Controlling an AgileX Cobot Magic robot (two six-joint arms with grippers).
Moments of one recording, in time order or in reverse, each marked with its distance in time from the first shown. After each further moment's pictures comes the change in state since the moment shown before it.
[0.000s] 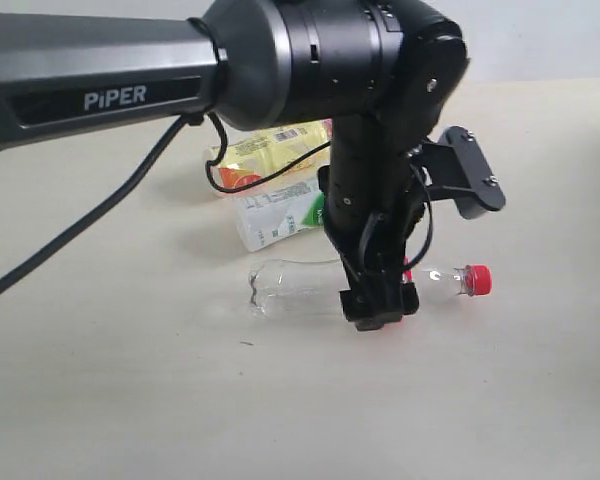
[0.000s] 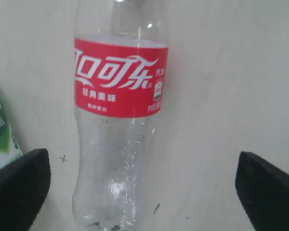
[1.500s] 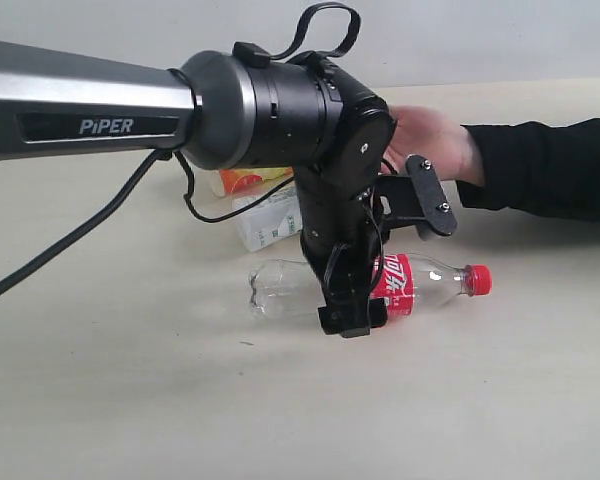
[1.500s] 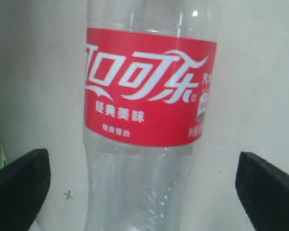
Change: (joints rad) left arm 0.054 0.000 0.204 -0.003 -0.304 0.046; right arm 0.000 0.000 0.000 0.000 0.000 0.000
